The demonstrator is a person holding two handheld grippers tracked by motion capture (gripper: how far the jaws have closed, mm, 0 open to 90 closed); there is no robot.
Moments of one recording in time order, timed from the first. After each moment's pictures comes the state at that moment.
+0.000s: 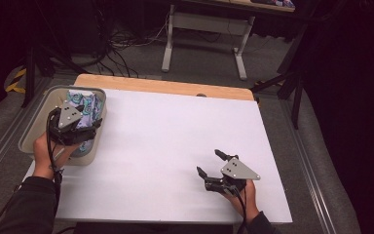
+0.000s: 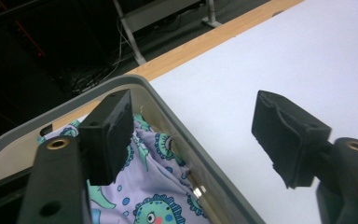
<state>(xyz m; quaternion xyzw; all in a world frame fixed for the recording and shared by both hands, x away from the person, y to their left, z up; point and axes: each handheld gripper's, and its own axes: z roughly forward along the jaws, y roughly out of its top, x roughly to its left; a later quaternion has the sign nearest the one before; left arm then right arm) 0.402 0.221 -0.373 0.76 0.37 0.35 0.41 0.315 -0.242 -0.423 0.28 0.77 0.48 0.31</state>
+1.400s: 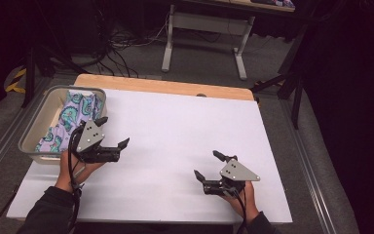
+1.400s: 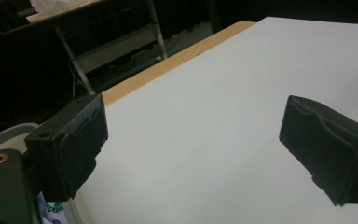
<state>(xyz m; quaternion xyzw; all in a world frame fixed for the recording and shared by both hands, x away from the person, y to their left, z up) 0.362 0.165 -0.386 0.76 0.29 0.31 0.49 0.311 -0.237 -0.421 0.27 0.77 0.49 0.30</state>
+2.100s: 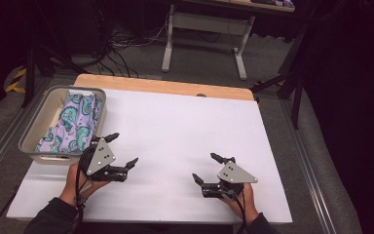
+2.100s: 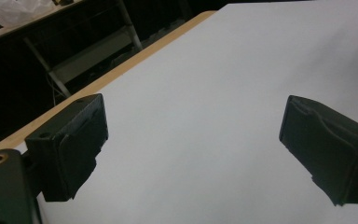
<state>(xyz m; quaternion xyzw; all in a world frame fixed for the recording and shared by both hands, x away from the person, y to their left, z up) 0.330 0.143 -0.408 0.79 0.23 0.31 0.48 0.306 -0.234 -0.423 0.25 0.78 0.48 0.30</state>
